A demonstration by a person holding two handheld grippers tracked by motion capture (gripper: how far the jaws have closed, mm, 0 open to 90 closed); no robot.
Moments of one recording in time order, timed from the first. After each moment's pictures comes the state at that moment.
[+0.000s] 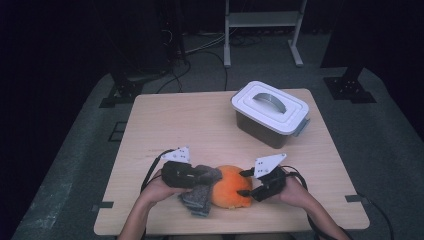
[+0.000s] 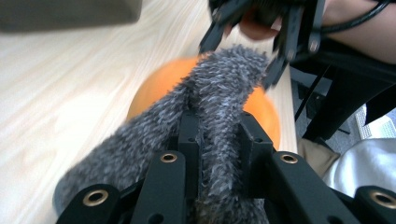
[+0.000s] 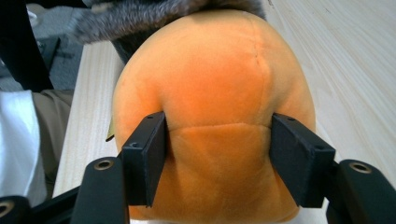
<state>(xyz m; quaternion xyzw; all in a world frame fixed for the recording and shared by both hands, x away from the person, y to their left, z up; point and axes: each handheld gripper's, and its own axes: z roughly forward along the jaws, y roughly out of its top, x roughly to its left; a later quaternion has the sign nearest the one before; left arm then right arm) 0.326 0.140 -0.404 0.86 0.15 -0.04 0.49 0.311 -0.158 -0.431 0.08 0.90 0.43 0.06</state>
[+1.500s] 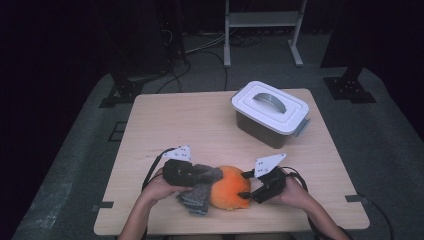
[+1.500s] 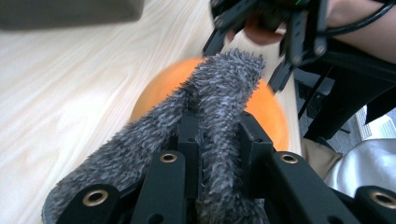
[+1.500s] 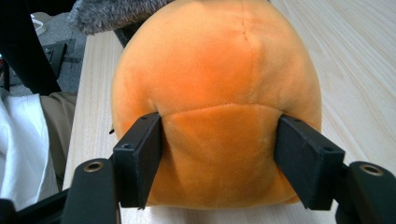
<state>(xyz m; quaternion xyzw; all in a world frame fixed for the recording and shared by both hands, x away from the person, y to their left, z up) 0.329 0.138 -0.405 0.85 0.15 -0.04 0.49 0.312 -0.162 -0.439 0.11 0.90 0.43 0.03</state>
